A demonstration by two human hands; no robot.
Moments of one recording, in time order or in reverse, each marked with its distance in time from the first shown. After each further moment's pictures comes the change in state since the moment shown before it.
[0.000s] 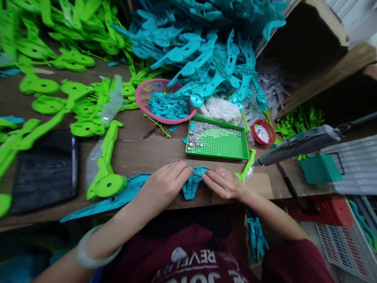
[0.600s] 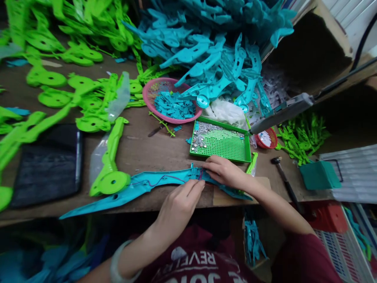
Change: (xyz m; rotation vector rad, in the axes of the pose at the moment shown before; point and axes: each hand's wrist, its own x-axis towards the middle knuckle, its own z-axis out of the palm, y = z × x) left_hand -0.017 0.061 0.021 -0.194 0.167 -0.300; right_hand 0.028 0.033 0.002 0.607 -0.344 0.422
